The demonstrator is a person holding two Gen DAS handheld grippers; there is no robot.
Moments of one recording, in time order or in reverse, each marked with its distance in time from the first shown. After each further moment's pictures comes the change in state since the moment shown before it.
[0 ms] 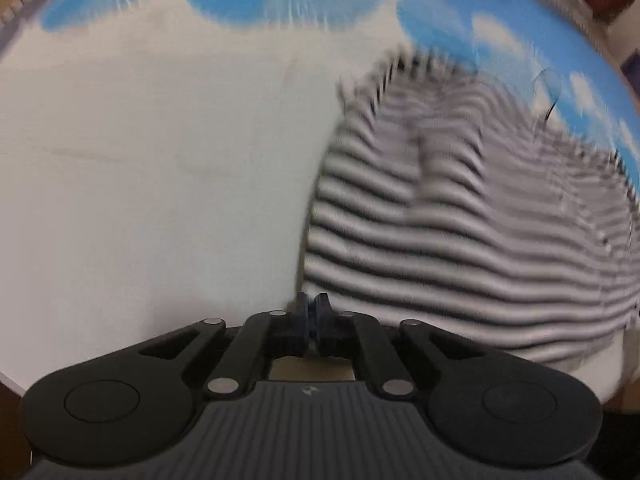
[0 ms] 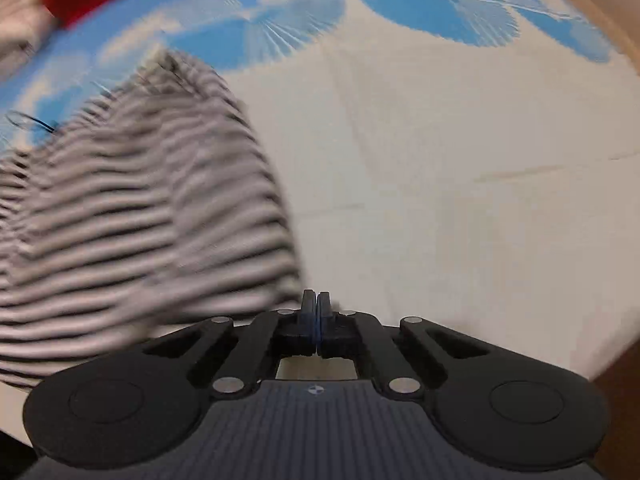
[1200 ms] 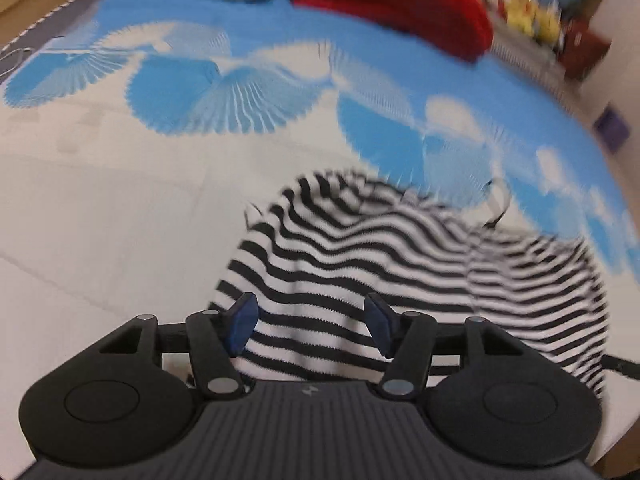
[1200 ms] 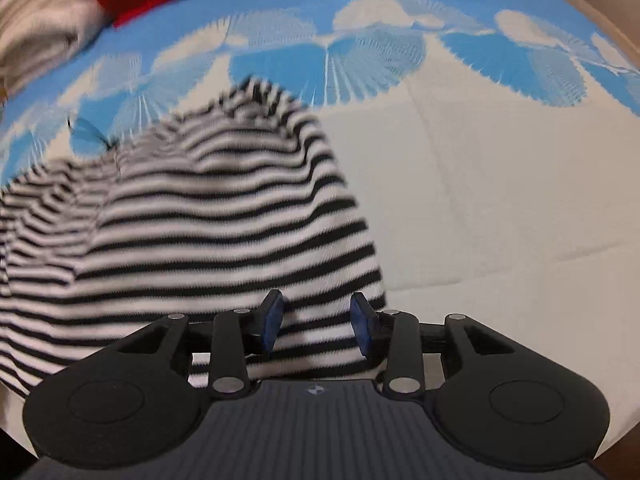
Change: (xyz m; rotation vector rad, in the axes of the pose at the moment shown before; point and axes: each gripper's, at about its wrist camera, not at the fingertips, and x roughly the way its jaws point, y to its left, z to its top) left arm -0.002 -0.047 0.037 -0.053 -0.195 -0.099; right arm -0.004 0.051 0.031 -0.095 -0.094 0.114
